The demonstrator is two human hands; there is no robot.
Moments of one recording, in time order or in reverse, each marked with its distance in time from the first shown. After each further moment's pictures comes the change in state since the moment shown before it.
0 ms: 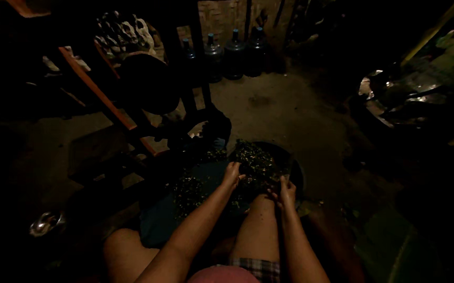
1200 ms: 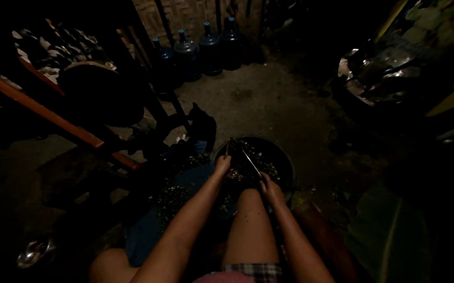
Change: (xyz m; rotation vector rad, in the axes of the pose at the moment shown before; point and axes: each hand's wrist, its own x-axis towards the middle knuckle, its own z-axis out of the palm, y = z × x) left_hand 0.064 0.002 0.036 0.444 0.000 -0.046; right_hand 0.037 0.001 -0.033 -1.138 -0.370 -0.449
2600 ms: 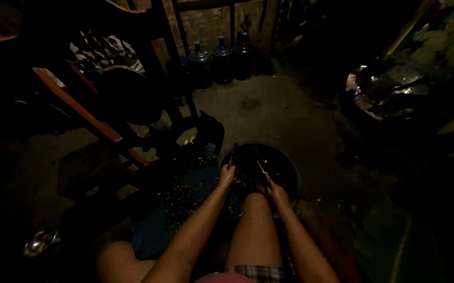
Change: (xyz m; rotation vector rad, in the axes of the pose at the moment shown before) left_hand -0.040 -0.024 -0.017 -0.031 0.041 0.121; right_hand 0.013 -0.003 0.002 -0.186 -0.078 0.084
